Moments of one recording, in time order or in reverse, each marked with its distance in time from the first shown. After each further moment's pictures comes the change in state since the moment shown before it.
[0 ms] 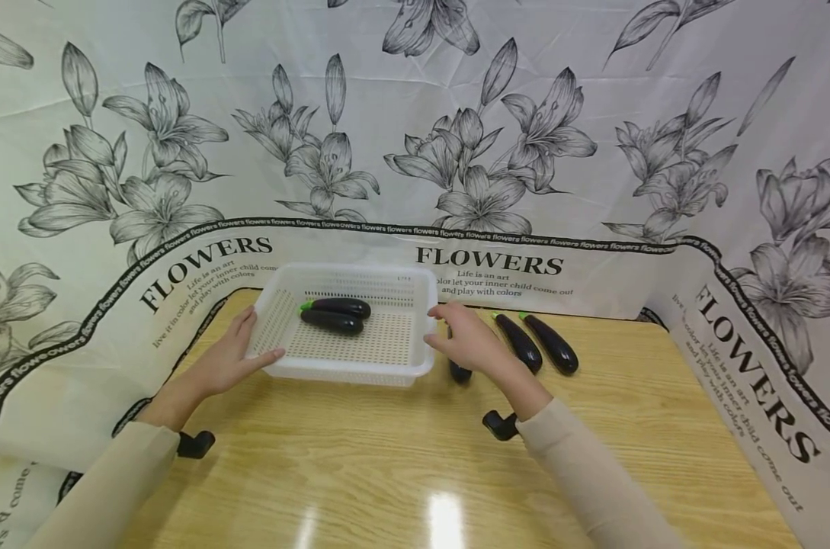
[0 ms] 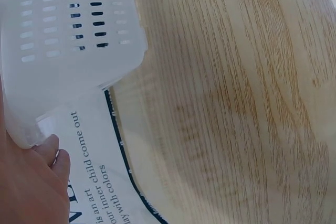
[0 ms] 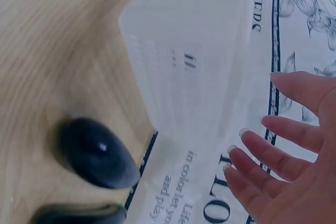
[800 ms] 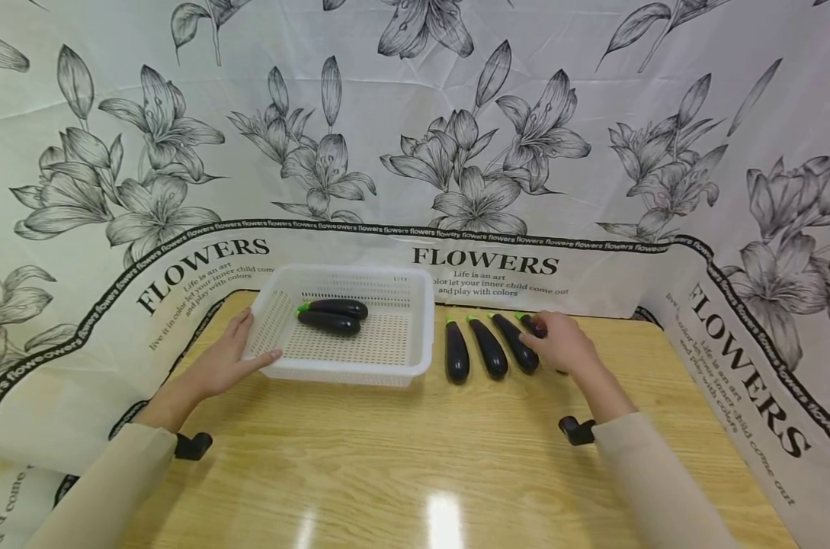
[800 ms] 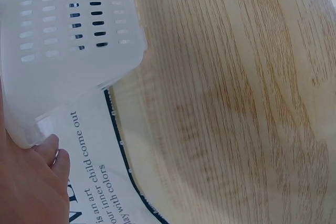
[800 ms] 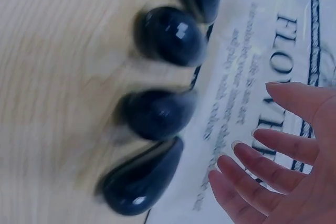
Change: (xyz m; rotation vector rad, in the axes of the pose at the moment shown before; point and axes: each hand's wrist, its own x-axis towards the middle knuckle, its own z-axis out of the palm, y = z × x) left_hand -0.001 0.001 0.000 0.002 -0.008 0.002; right_hand -0.068 0.106 -0.061 -0.144 0.020 0.352
